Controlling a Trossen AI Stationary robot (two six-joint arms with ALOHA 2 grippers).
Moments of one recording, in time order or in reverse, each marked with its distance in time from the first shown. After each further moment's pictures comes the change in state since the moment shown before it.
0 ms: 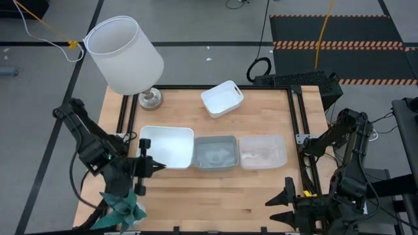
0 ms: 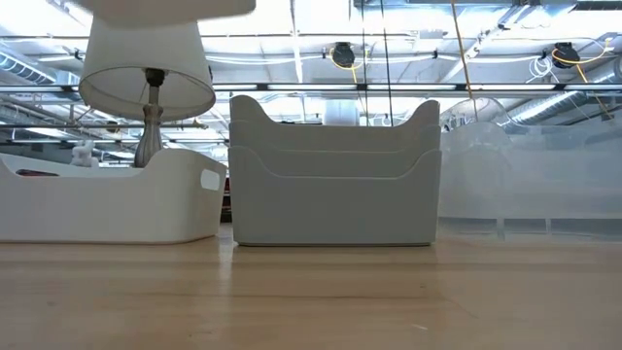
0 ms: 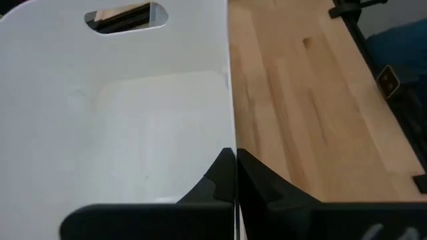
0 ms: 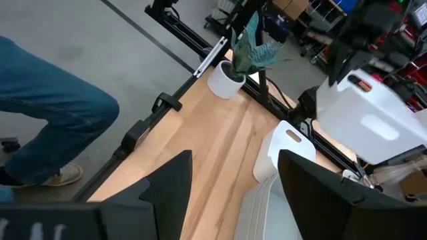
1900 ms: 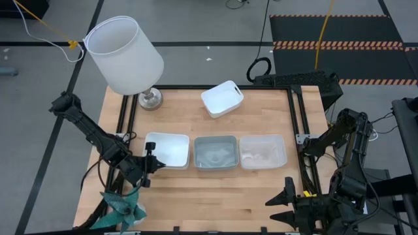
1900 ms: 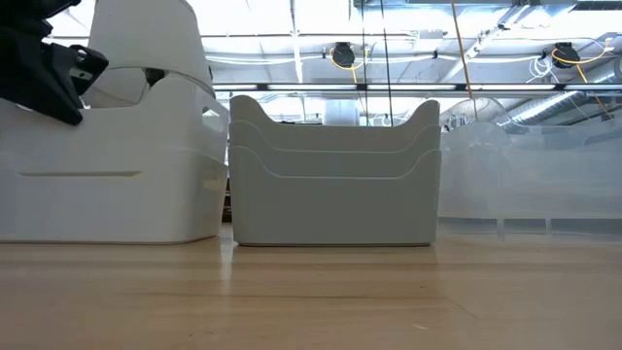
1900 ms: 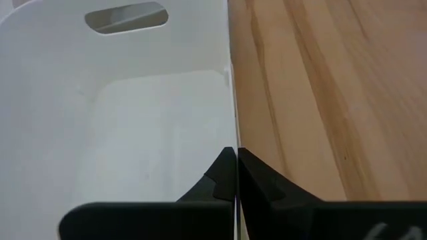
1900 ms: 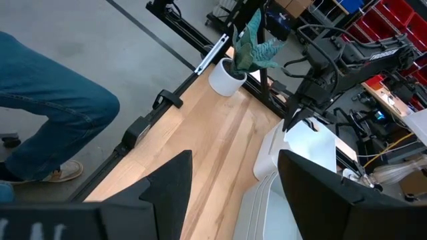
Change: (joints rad) left arm 0.073 -0.258 -0.812 0.563 0.132 0.008; right arm 0.000 0.000 -0.001 -0.013 -0.004 0.003
